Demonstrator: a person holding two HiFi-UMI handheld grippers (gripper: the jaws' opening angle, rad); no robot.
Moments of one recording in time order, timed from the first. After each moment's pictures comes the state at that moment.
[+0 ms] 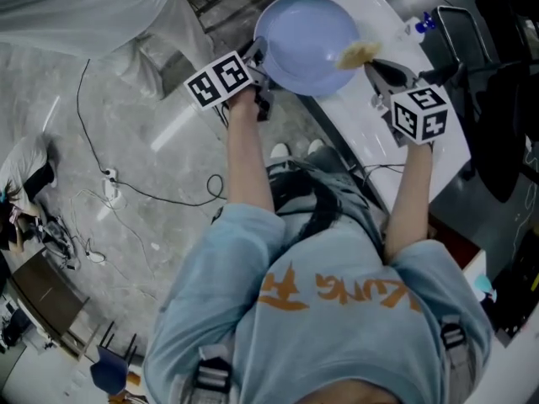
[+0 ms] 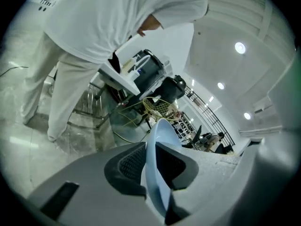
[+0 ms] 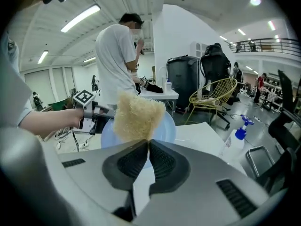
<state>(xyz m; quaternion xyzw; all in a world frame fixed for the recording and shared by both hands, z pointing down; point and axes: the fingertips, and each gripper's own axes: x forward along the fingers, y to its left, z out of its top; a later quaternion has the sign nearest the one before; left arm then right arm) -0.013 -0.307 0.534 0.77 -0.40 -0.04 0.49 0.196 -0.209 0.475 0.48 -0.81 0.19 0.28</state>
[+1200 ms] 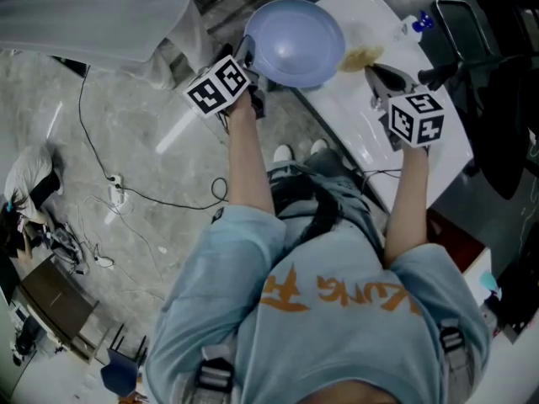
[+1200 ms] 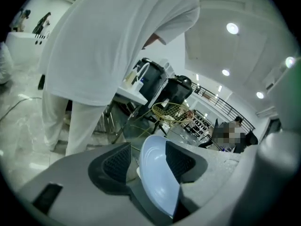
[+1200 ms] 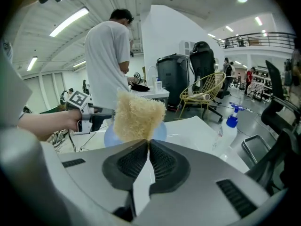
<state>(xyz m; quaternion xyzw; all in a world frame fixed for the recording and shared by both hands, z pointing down) -0.035 -0.338 0.543 0.76 -0.50 0.01 0.41 0.221 -0.214 0.490 0.52 -0.79 0.22 0.25</state>
